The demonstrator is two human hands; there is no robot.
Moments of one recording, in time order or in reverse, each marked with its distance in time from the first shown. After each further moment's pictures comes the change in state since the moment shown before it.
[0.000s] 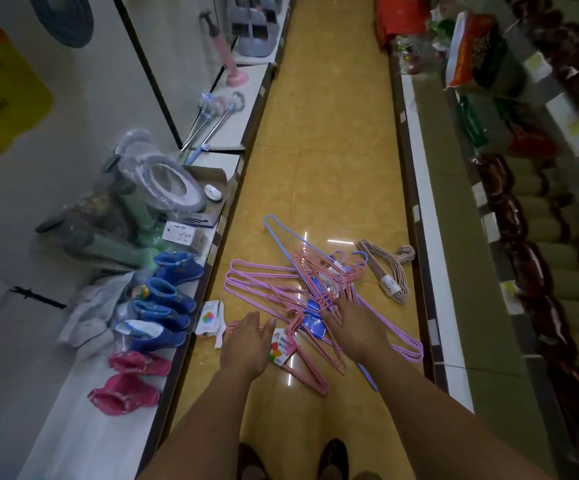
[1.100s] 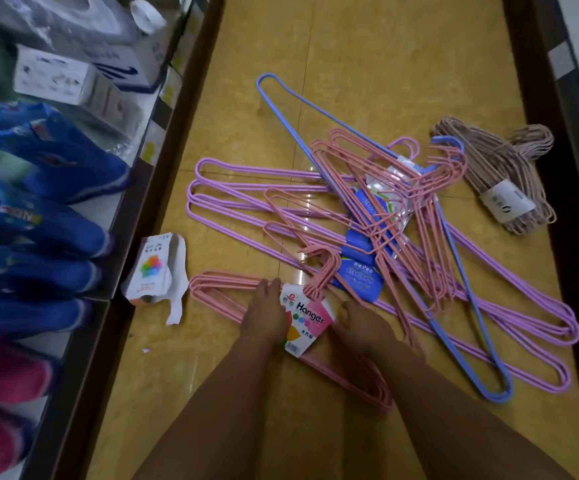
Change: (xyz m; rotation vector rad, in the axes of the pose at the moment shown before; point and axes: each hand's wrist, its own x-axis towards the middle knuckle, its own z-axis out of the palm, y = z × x) left_hand 0.342 -0.222 0.341 0.098 -0.187 -0.019; right_hand 0.282 0.191 0.420 -0.041 -0.340 0.172
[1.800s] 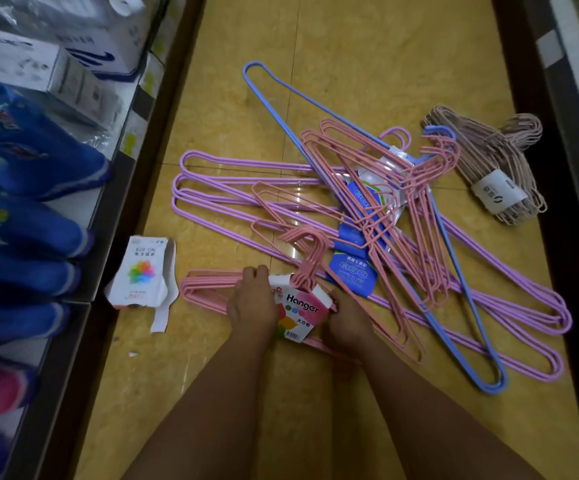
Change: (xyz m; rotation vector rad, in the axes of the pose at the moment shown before) left_hand 0.007 0.009 -0.008 0.182 0.217 0.000; right_hand 0.007 -0.017 0.017 0.401 0.159 0.080
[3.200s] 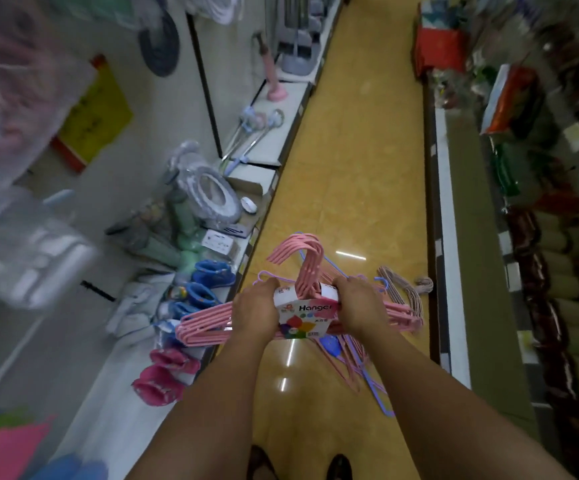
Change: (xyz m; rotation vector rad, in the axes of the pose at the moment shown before) left_hand -0.336 0.082 -0.547 -0.205 0.247 0.104; right_hand -0.432 -0.354 -0.347 -0.671 0.271 -0.488
